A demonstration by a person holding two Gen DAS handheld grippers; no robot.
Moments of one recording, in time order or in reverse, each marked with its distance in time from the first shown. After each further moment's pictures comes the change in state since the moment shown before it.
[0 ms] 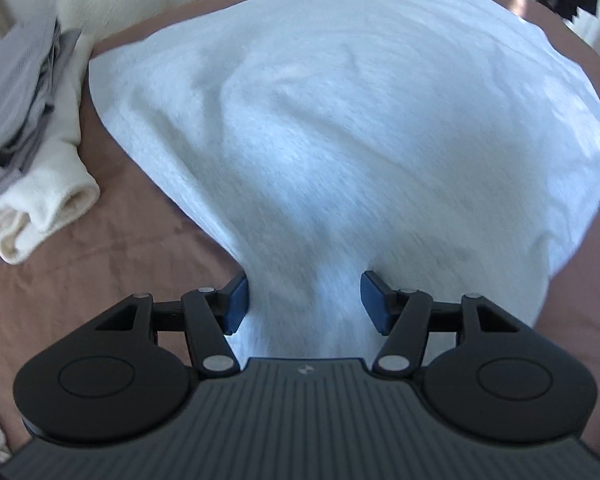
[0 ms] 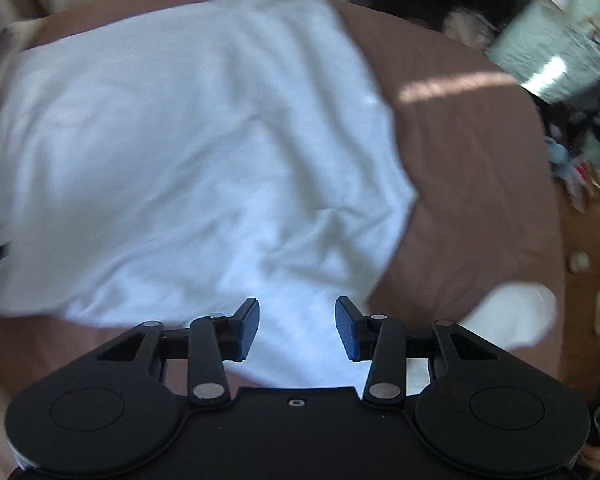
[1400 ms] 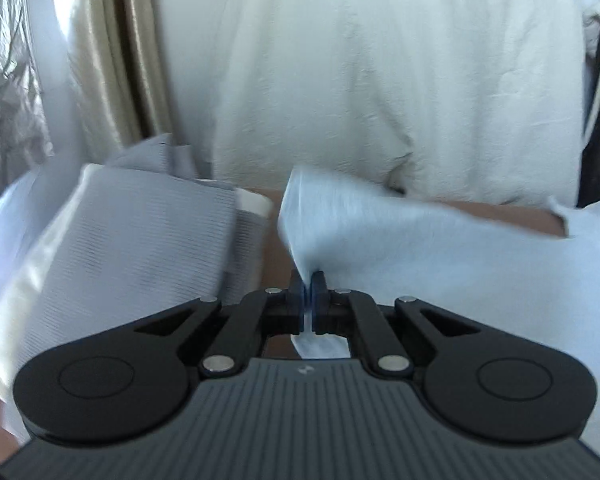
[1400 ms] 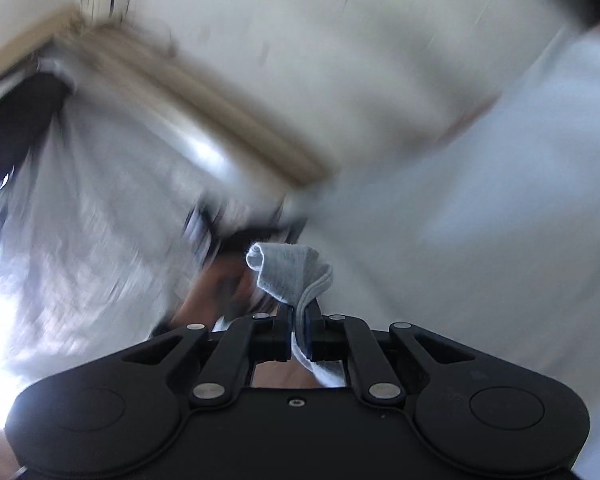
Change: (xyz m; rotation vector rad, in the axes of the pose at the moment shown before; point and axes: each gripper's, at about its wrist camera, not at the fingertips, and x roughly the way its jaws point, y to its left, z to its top) left arm 0.050 0.209 0.198 -0.394 -0.331 0.345; right arm 0.114 0.094 0.013 0.121 -0.576 1.149
